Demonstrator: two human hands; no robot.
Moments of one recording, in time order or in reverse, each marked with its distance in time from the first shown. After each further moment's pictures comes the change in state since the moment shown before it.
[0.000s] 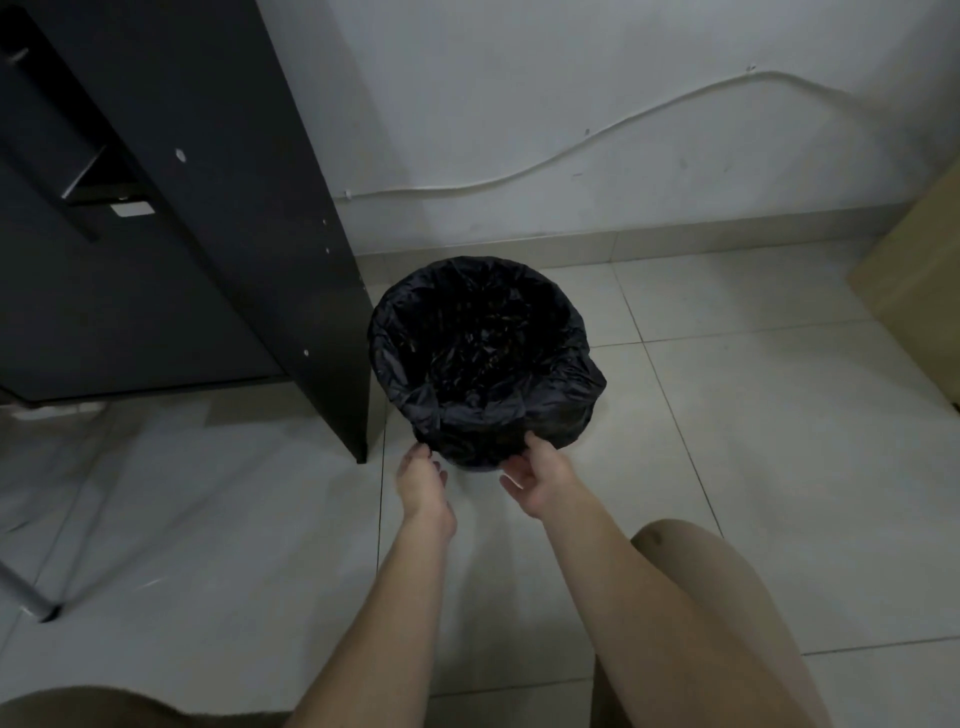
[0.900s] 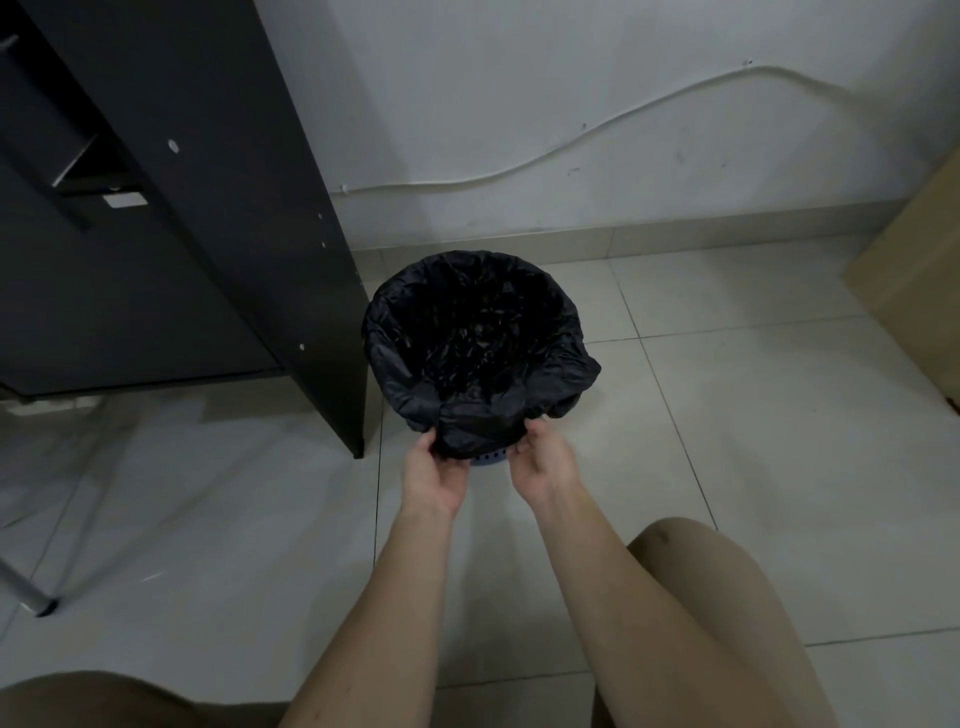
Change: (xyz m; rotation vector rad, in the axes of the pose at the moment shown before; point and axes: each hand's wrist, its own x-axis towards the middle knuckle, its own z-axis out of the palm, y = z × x) left_hand 0.002 0.006 0.012 -0.438 -0.266 -0.242; right_hand 0.000 -0.005 0.006 0.446 -0.229 -0.235
